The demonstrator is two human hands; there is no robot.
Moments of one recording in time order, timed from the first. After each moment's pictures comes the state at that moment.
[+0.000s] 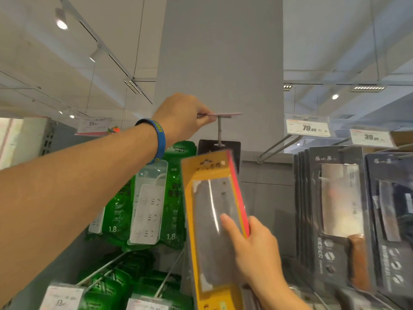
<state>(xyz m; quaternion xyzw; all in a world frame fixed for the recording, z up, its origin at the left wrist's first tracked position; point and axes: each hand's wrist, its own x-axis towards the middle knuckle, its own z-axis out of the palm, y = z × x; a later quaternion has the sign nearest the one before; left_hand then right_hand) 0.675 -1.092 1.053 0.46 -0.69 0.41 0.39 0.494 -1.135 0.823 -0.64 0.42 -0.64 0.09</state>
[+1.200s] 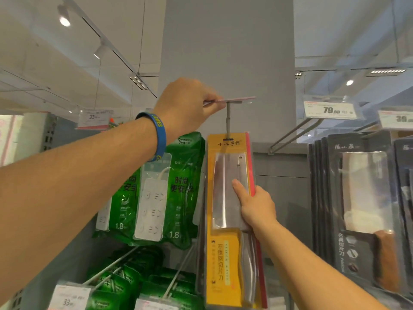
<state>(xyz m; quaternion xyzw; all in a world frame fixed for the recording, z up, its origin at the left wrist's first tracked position) 0.677 -1.107 1.049 0.41 -0.67 0.46 0.41 0.505 -1.239 0.875 -0.61 0.48 -0.60 0.20</state>
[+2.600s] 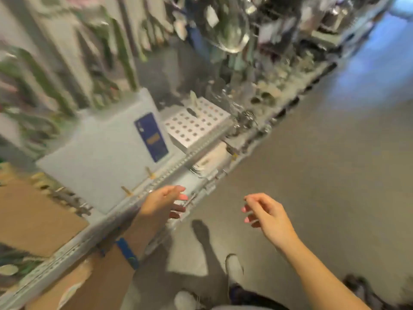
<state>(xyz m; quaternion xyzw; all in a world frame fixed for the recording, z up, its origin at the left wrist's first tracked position) 0.477 -0.983 0.391 0.45 -0.54 -0.71 0.09 0.306 -0.766 0.378 -0.16 0.76 -0.53 0.34</state>
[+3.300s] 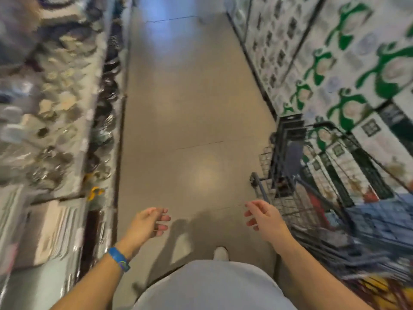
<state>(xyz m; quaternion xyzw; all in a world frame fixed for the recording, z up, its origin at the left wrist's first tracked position) 0.163 -0.635 0.294 0.27 -0.73 -0.56 -0.29 0.211 -0.313 0.278 0.30 0.71 -0.61 0.17</state>
